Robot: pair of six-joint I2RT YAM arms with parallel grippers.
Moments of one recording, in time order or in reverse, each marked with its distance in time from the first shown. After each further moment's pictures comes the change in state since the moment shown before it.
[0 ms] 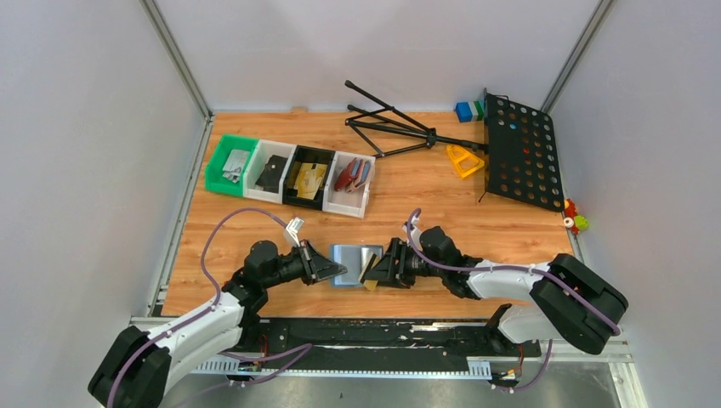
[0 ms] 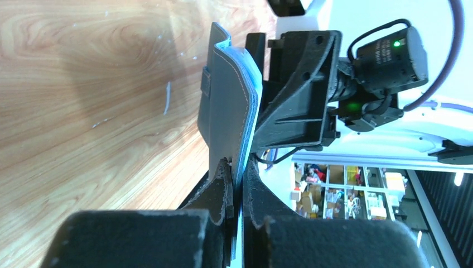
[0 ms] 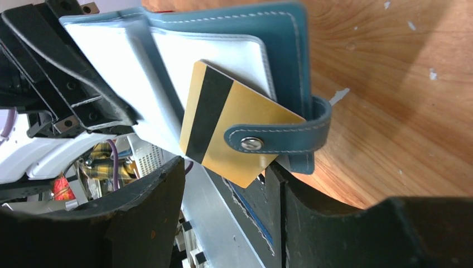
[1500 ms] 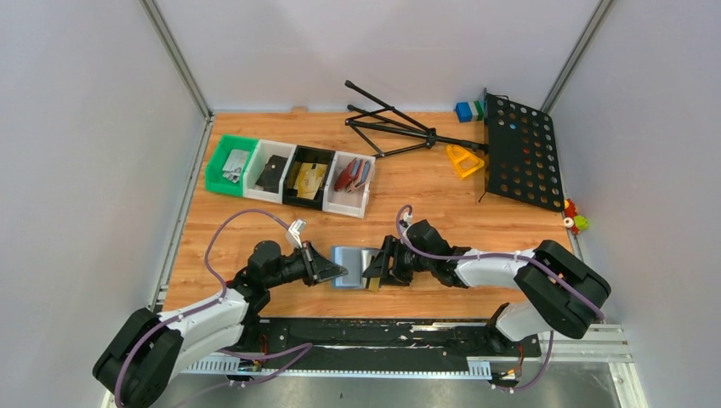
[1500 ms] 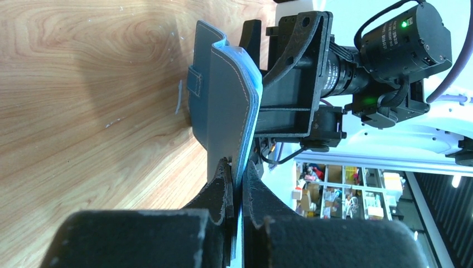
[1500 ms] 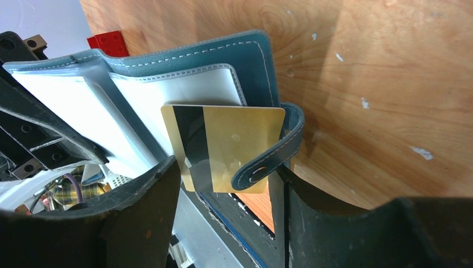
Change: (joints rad) left arm 0.002 0.111 -0.023 0.129 0.003 -0.009; right arm -0.006 0.114 0.124 -0.196 0.072 -0.052
